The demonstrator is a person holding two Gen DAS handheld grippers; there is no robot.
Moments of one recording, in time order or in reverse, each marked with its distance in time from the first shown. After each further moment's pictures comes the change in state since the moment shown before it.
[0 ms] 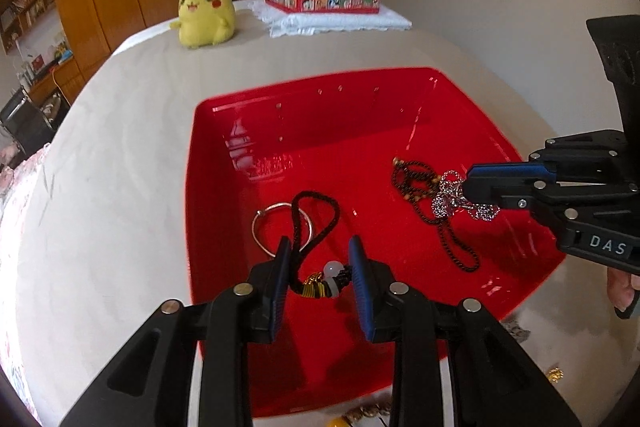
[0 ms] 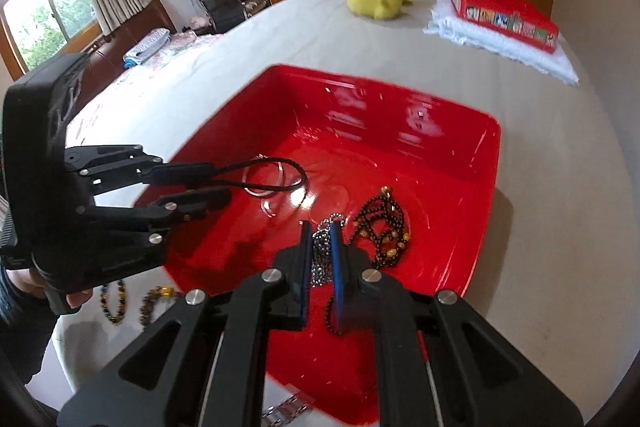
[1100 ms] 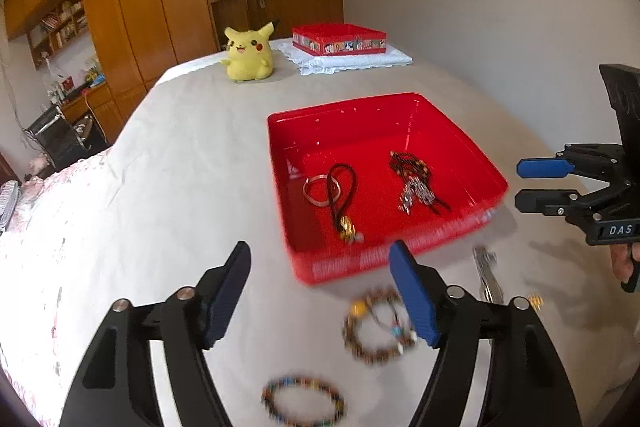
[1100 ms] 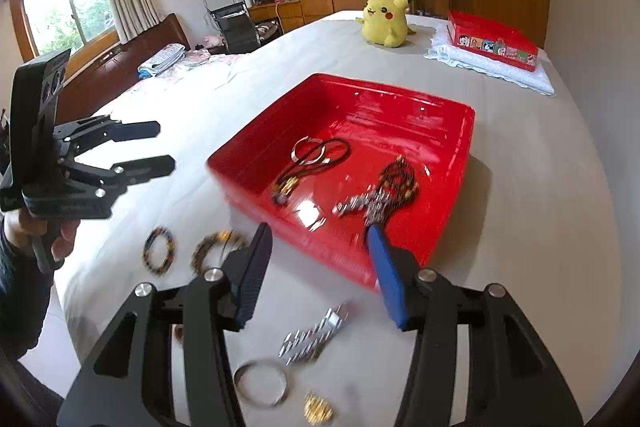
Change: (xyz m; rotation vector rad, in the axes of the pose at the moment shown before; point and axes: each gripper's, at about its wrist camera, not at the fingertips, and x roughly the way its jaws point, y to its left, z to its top) left arm -0.137 0.005 -0.080 0.012 -0.160 0.087; right arm -0.097 0.047 -0.077 -0.038 -0.121 -0.004
